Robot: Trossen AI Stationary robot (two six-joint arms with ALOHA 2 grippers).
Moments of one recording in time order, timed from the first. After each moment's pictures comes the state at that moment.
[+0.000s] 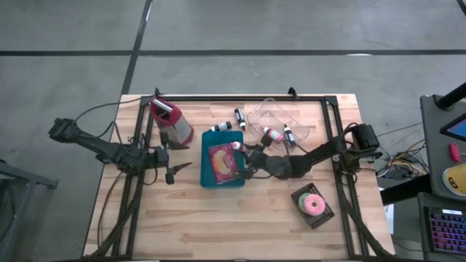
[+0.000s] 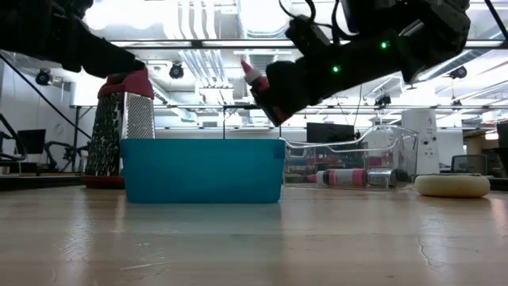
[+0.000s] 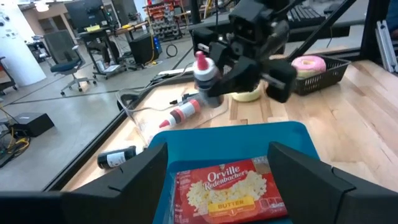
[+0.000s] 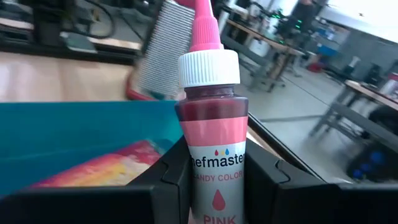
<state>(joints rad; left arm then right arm) -0.37 0.53 0.22 0.11 -0.57 0.10 0.18 1.80 0.75 0.85 0.80 -0.16</state>
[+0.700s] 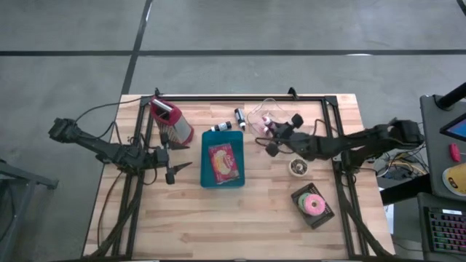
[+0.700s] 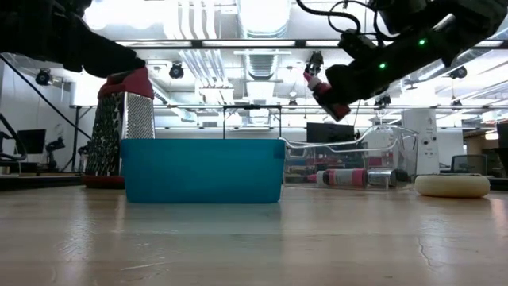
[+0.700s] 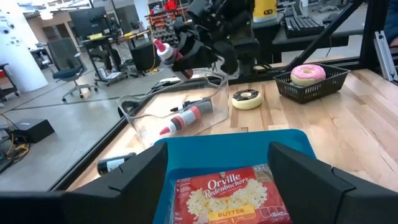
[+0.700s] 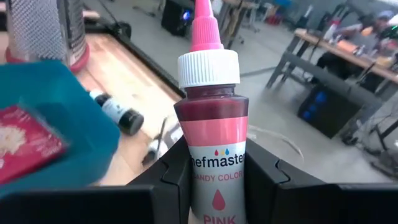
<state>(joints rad) -0.37 0.53 0.19 0.18 -0.57 0.12 -0.03 1.28 0.50 0.42 0.78 -0.01</state>
